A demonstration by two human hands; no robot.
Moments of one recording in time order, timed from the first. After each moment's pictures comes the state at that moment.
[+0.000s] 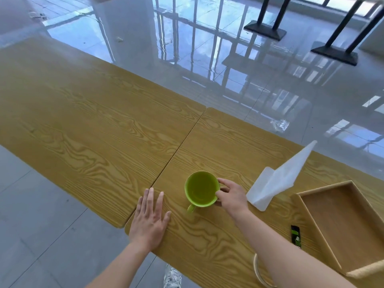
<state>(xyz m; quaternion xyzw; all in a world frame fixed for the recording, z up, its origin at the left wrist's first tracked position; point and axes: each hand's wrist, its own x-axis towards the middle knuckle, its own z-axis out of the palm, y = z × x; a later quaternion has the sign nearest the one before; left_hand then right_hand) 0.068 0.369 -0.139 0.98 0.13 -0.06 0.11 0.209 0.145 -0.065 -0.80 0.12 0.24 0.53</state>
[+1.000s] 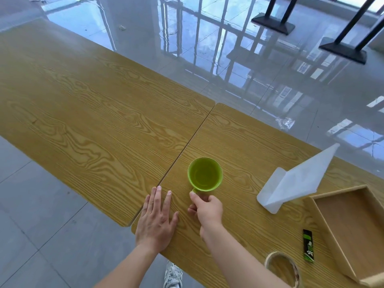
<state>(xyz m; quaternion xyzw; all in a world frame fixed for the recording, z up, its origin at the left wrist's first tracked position) 0.067 0.372 -0.140 0.99 0.12 -0.03 0.11 0.153 0.240 -0.082 -0.65 0.31 0.25 0.65</state>
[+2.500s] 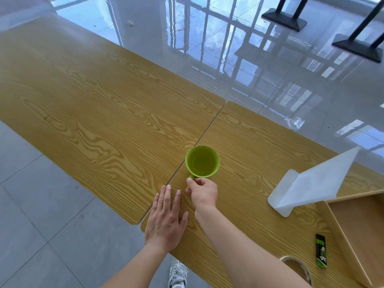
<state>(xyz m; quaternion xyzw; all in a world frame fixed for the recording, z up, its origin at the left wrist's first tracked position) 0.066 0.371 -0.144 0.99 0.11 -0.02 0.12 0.179 0.293 -0.088 -0.74 0.24 0.22 0.59</state>
